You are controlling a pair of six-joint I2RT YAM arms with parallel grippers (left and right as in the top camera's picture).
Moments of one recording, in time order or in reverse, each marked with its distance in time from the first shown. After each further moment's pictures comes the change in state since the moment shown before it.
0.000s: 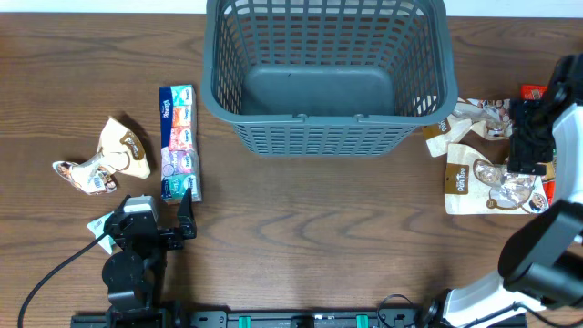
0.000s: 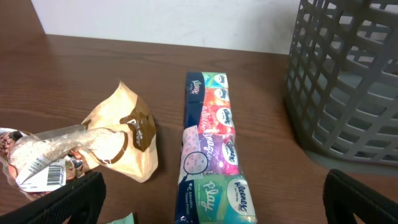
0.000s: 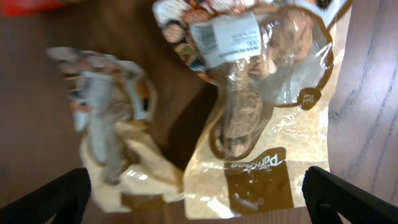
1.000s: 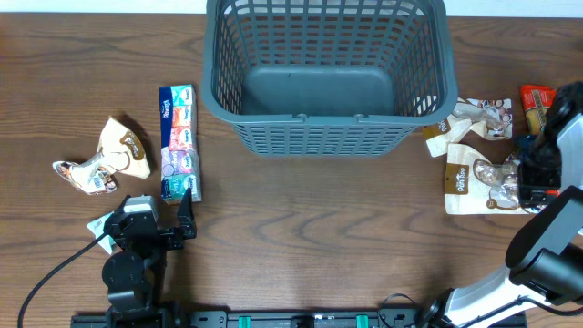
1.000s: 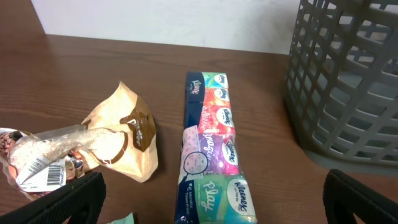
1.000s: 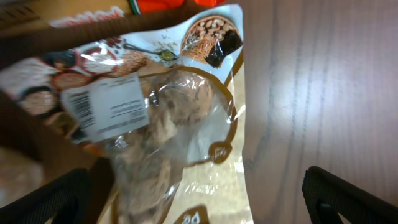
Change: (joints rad) left arm 0.000 0.000 0.000 0.000 0.000 0.000; right arm -0.089 0.040 -0.120 -0.029 0.143 -0.087
